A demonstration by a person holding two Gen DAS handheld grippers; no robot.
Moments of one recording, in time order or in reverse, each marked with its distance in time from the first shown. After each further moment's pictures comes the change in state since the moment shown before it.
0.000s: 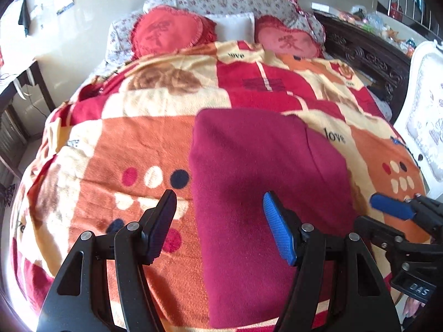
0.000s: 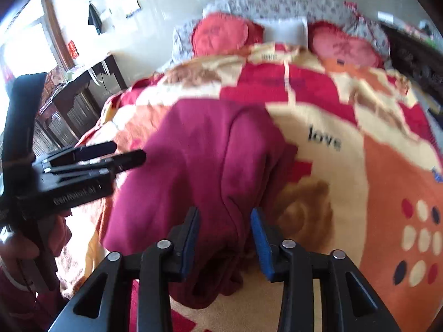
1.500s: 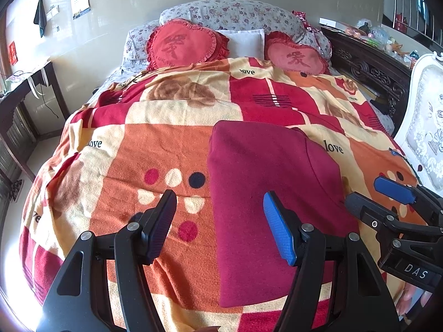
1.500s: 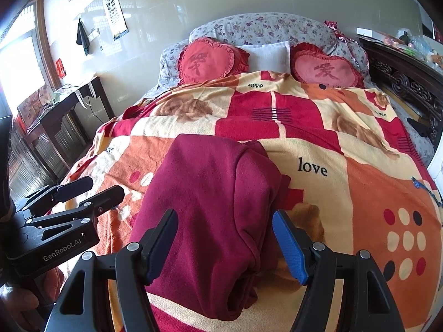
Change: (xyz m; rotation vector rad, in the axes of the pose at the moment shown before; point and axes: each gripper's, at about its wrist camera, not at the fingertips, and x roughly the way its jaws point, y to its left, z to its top) left arm -0.036 0.010 -0.009 -0.033 -0.057 0.032; right arm -0.020 0.027 0.024 0.055 -0.097 -0.090
